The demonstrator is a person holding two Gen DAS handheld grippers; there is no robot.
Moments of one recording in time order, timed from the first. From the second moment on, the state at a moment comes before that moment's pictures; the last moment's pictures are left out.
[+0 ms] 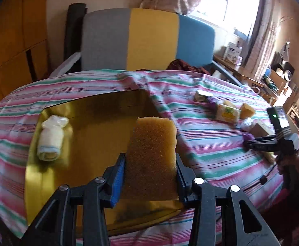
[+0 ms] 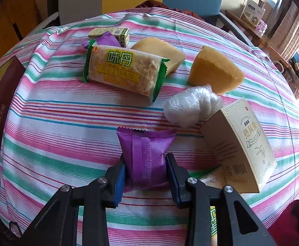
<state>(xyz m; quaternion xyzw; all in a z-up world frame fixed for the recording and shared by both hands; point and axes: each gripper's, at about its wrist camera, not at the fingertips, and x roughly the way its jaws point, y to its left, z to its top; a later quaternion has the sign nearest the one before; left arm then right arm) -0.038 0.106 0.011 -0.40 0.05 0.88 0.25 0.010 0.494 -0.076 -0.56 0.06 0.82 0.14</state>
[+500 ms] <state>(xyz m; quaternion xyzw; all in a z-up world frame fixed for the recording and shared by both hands) -0.113 0.013 -0.050 -0.48 0.07 0.87 0.08 0.016 0.490 -0.076 -0.56 0.05 0.82 0.14</state>
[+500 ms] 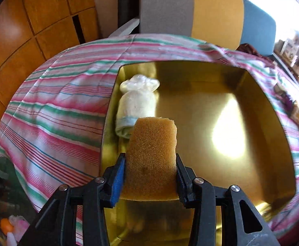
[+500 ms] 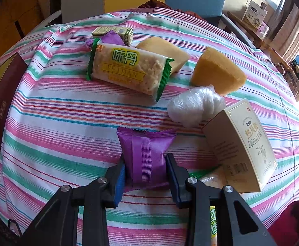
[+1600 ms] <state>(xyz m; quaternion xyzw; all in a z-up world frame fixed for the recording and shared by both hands) -0.043 0.008 -0.018 -0.40 0.05 0.91 0.06 0.018 0.464 -0.053 -0.54 0.05 0.83 0.12</state>
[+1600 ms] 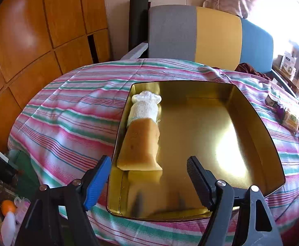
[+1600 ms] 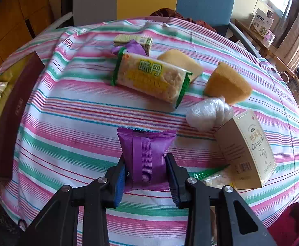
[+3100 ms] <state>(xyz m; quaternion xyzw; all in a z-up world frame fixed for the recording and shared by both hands) -0.032 -0.101 -0.029 -0.41 -0.05 0.91 -0.03 -0.060 0.069 -0.032 -0.48 -0.05 0.84 -0.27</state>
